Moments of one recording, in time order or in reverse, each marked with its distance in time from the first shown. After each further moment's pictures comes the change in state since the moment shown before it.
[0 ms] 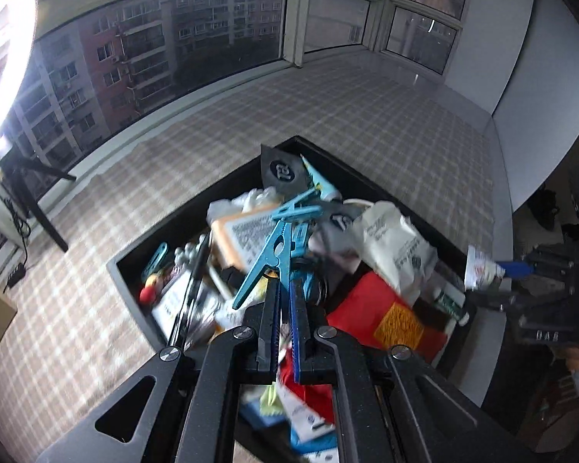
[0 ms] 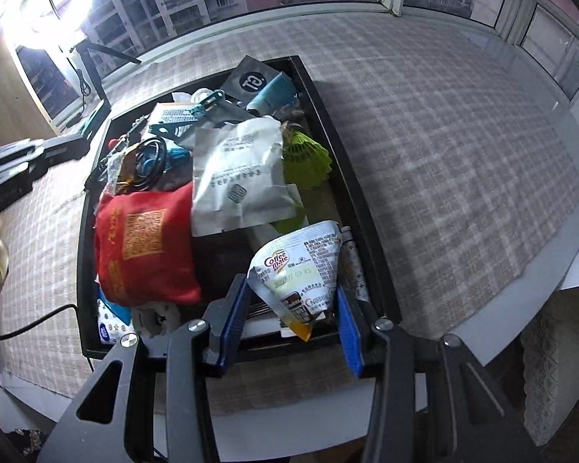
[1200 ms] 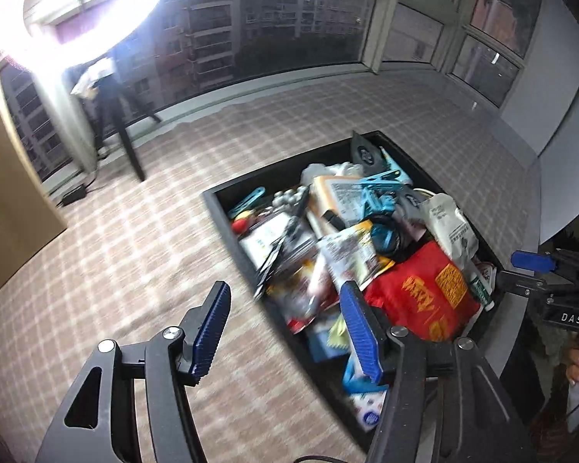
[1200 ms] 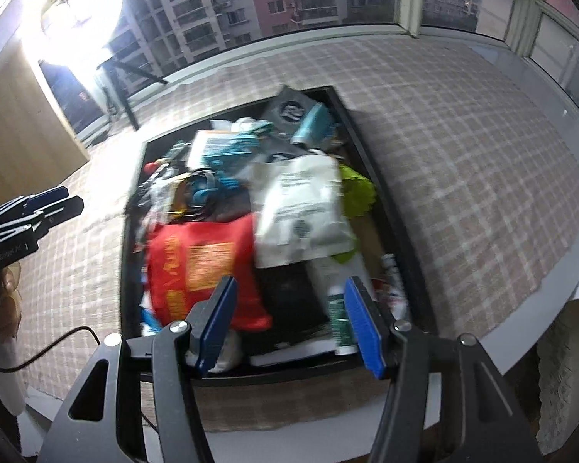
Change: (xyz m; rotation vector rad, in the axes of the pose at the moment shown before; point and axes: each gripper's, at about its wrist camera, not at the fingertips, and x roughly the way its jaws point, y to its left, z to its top) left arm -0.057 0.064 -0.062 -0.224 0.012 0.124; right arm -0.021 0.045 0.015 -0.007 -0.077 0.065
